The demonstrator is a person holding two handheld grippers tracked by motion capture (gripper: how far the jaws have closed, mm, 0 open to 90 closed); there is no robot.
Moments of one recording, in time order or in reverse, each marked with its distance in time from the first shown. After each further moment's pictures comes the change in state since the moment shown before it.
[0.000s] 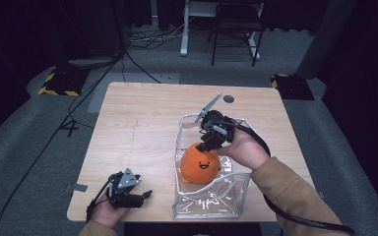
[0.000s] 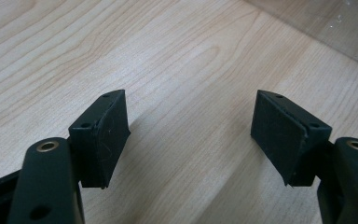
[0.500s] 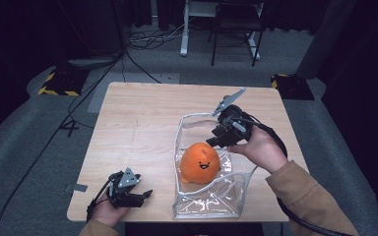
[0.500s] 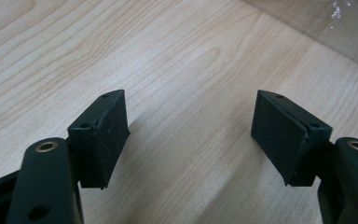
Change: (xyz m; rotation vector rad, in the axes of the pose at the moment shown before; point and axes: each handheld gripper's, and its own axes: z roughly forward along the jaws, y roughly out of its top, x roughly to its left) left arm 0.001 0.002 0.002 -0.001 -0.002 -0.001; right arm -0.002 -0.021 -0.043 -0.115 -0.039 0.028
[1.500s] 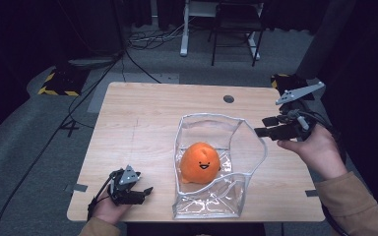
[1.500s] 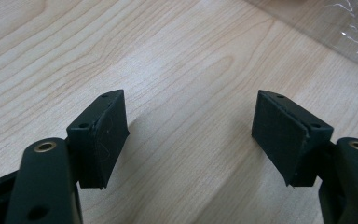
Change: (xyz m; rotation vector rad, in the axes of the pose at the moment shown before) left arm 0.004 0.004 0.003 0.003 0.013 -0.017; right arm -0.042 -0.078 -0.094 -0.134 -0.152 0.178
